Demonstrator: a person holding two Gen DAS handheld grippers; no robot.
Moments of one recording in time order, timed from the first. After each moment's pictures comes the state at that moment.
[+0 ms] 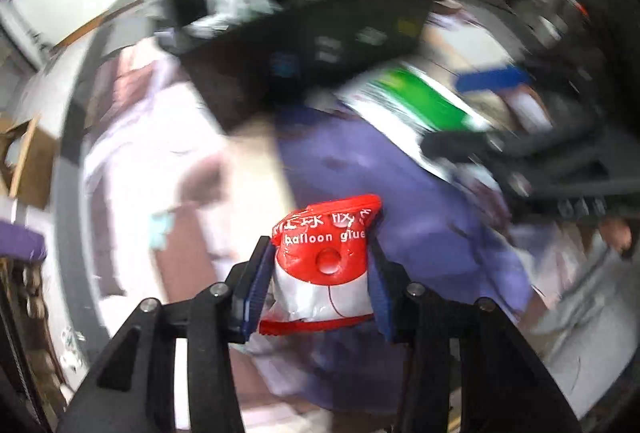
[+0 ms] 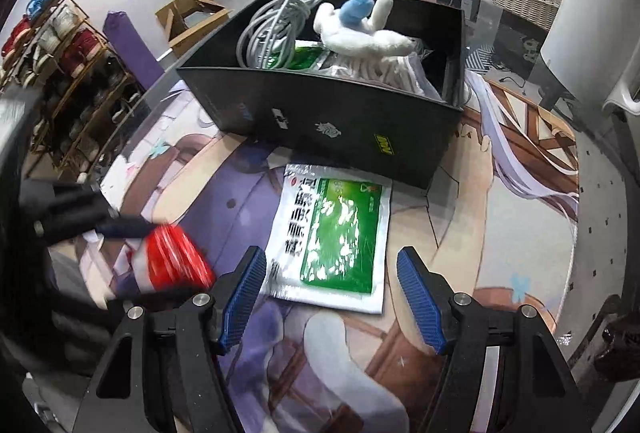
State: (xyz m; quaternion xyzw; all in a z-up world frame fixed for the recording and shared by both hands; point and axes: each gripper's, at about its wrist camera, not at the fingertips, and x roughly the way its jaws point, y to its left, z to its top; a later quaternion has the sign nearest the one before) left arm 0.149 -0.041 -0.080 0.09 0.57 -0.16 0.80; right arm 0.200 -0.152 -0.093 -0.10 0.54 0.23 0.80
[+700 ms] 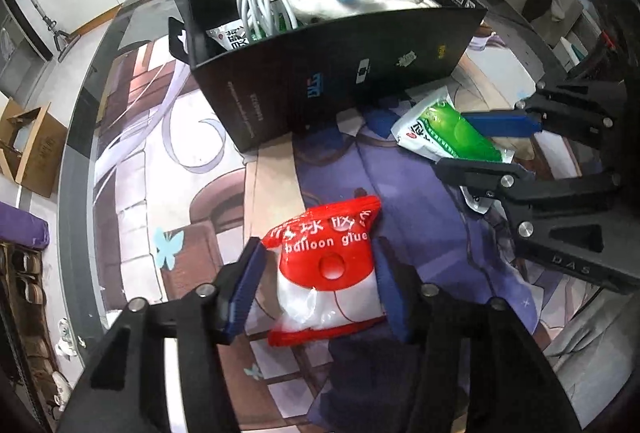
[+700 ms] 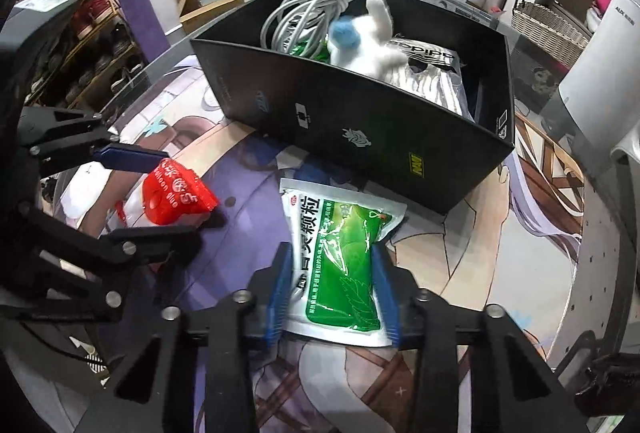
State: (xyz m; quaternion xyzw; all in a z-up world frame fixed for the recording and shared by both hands) left arm 0.156 -0.046 -0.081 0.07 0.57 -0.14 0.81; right arm 0.202 -0.121 -0.104 -0.17 0.52 0.25 0.80
